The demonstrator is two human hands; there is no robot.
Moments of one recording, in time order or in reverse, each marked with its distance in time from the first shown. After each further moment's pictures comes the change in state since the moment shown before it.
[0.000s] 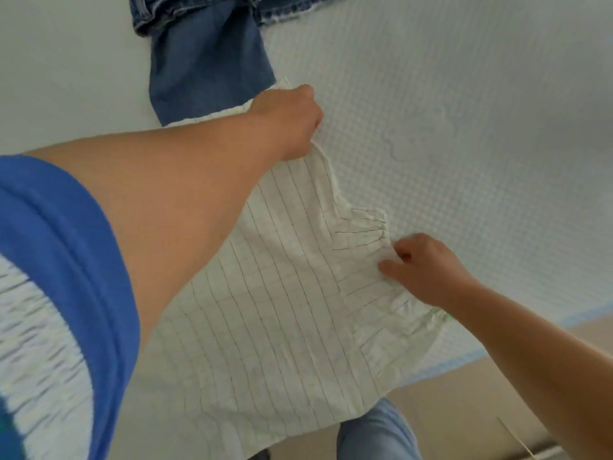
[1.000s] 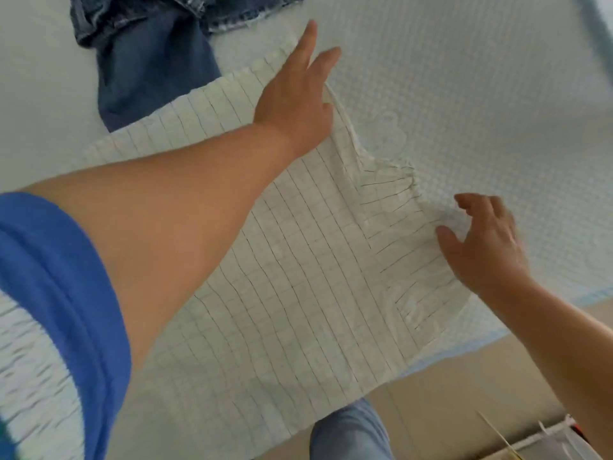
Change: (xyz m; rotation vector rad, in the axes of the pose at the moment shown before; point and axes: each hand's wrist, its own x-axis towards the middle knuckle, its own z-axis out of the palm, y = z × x) left_hand 0.038 0.062 -0.014 -0.488 0.396 -0.101; right_hand -0.007 0.069 -0.069 0.002 0.515 0.083
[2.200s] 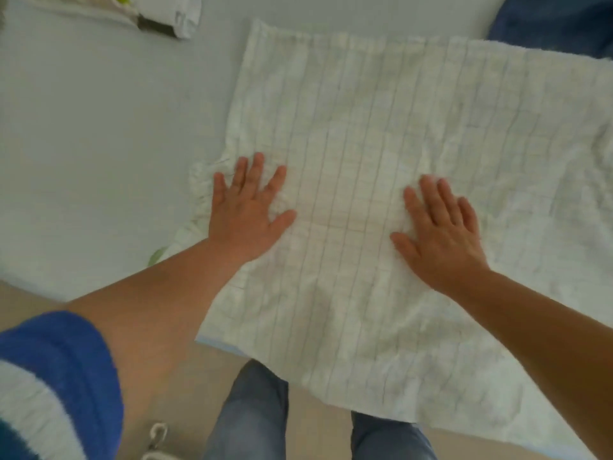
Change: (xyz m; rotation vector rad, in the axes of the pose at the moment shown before) left_hand -0.431 -0.278 0.017 0.133 -0.108 -0.801; right_hand -0.104 -0.254 0.203 -0.619 -0.362 -0.934
